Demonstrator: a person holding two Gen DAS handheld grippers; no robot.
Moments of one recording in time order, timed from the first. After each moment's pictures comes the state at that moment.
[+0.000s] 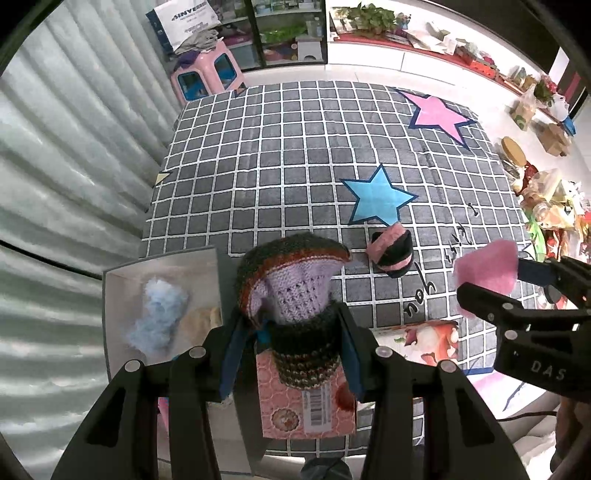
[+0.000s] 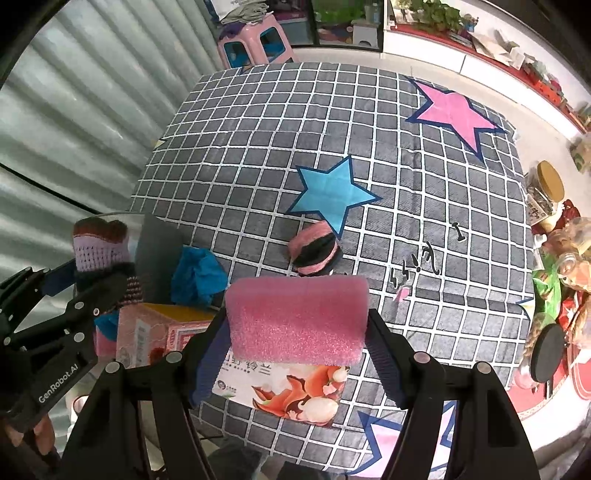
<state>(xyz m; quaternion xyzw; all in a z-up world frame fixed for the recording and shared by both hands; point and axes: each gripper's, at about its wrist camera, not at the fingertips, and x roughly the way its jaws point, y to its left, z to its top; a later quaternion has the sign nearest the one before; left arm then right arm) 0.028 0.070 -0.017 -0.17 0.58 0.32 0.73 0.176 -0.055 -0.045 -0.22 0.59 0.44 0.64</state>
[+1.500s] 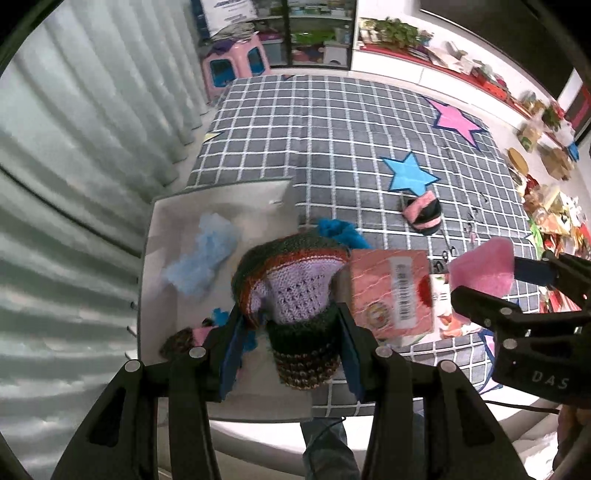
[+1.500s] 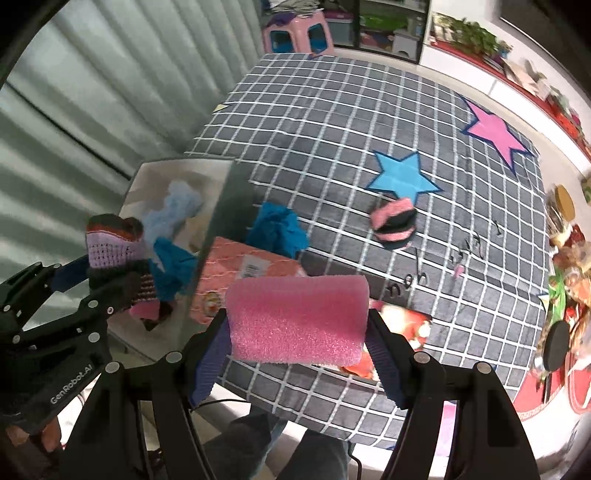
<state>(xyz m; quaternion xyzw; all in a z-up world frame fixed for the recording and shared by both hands) -0.102 0.069 -0.004 -0.21 0.56 0.35 0.73 0.052 -0.041 -0.017 -0.26 0.56 0.48 0.62</state>
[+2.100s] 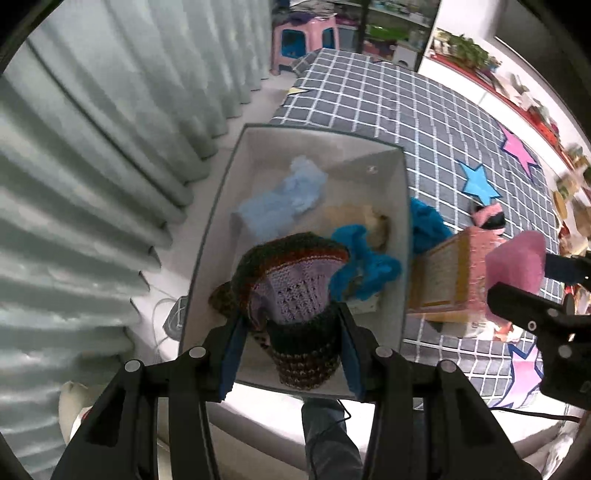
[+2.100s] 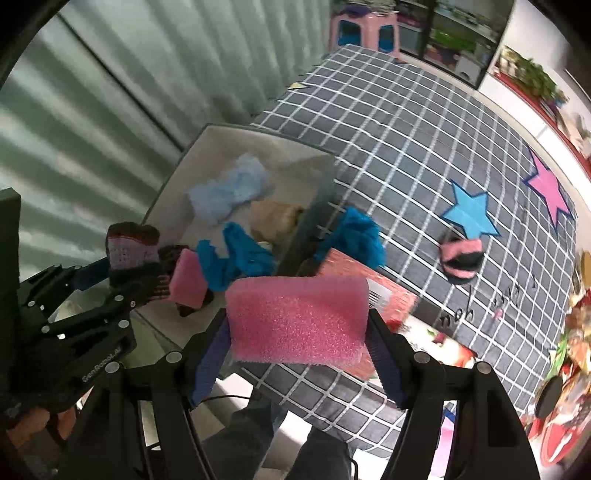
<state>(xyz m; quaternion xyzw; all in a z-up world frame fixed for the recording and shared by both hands) -0.197 0.105 -0.032 -0.29 0.54 0.42 0.67 -0.026 0.020 -0.014 -0.33 0.53 0.54 0.57</state>
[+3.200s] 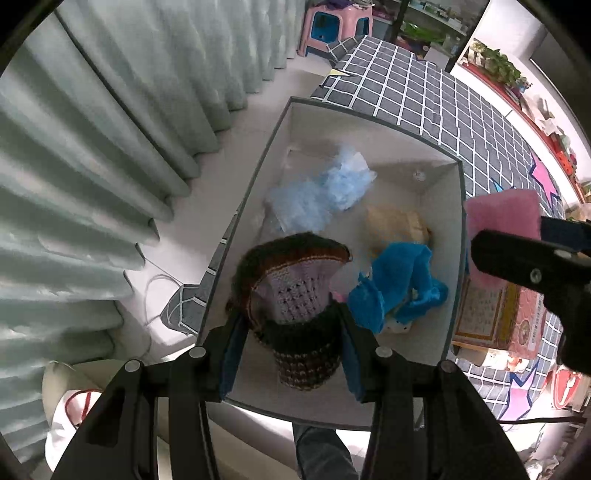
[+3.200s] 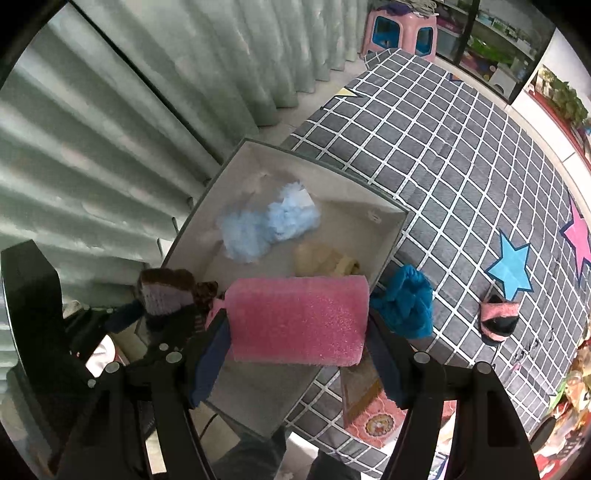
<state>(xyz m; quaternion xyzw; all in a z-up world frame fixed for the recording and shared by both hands) -0.218 0.151 -0.063 -0.35 0.54 0.44 0.63 -0.060 0.112 -0.024 -0.36 0.53 0.56 0.53</state>
